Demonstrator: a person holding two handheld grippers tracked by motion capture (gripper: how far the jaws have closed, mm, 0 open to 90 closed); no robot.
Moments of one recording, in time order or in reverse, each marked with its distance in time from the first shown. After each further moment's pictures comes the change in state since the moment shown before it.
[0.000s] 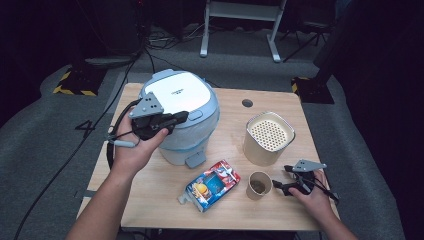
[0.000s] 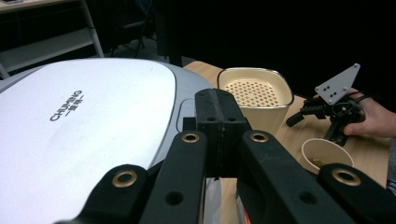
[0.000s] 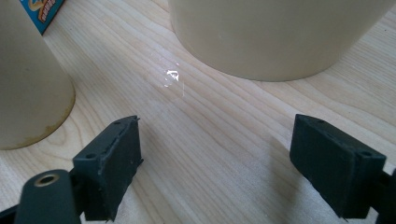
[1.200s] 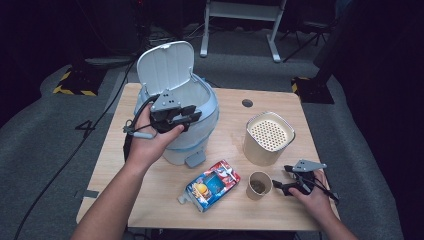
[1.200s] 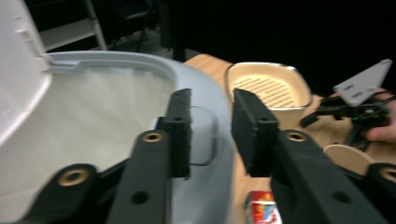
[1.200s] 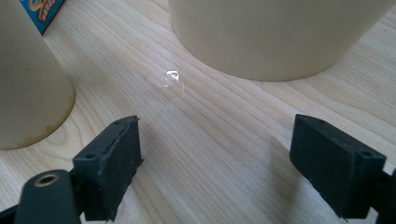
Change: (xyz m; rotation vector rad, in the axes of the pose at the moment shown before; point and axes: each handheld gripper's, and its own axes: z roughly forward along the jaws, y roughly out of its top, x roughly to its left) left arm -0.002 -0.002 0.035 0.013 -0.016 -0.011; right arm 0.000 0.000 0.000 0.000 0.000 0.000
